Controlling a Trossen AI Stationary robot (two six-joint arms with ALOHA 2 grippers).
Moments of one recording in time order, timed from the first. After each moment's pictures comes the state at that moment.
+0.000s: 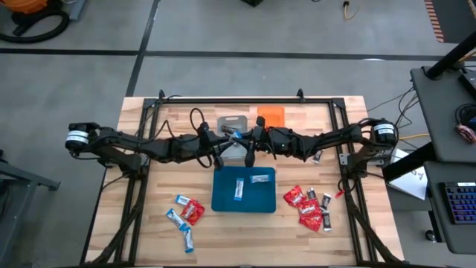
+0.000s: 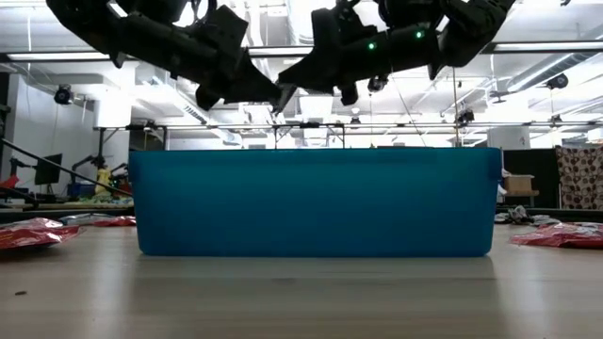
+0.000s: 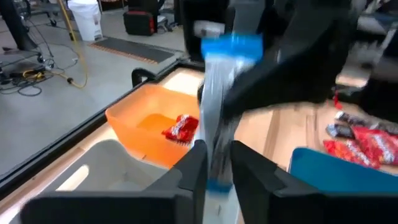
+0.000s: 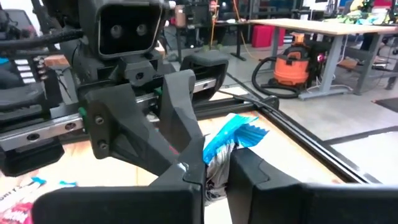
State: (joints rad) left arm 0.02 1.34 0.63 0.45 -0.37 -0.15; right arm -0.09 1.67 0.88 0.72 0.18 0.04
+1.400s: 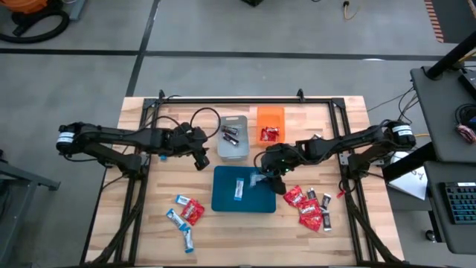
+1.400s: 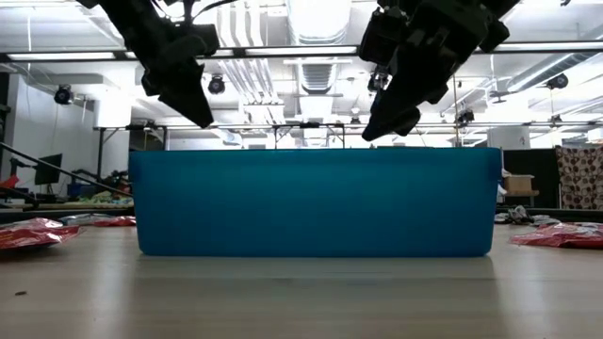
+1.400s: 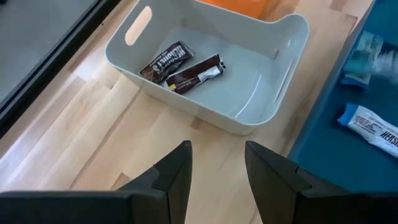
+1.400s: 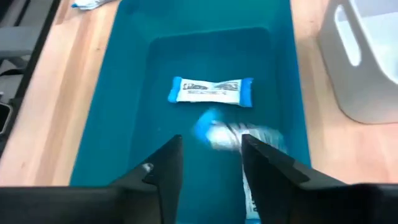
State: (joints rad) left arm 0.02 1.21 0.90 -0.64 -0.39 -0.38; right arm 0.04 1.49 0.88 -0.16 -0.21 0.16
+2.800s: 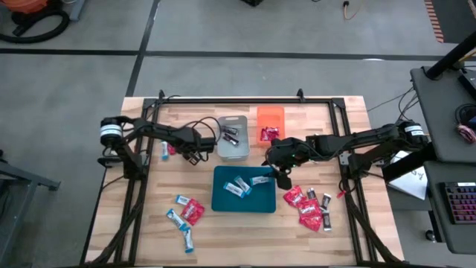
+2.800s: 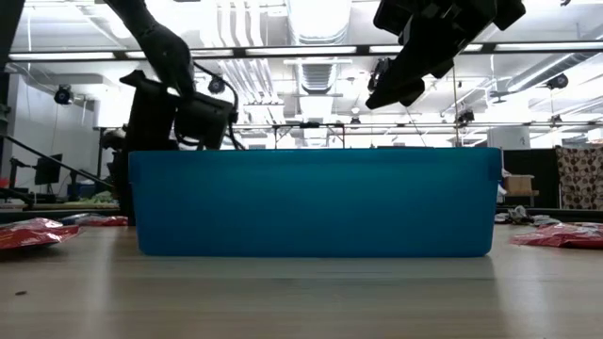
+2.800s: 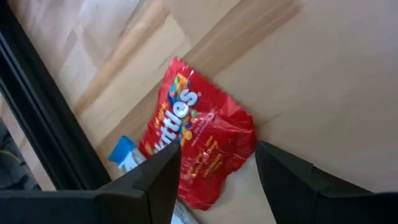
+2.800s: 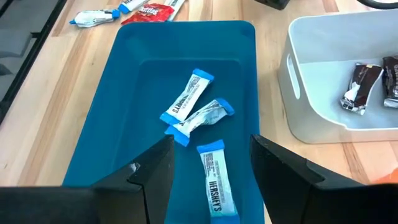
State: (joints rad) left arm 0.25 1.71 0.86 -0.98 -0.44 -0.72; right arm 0.03 1.35 0.88 -0.22 -0.13 0.05
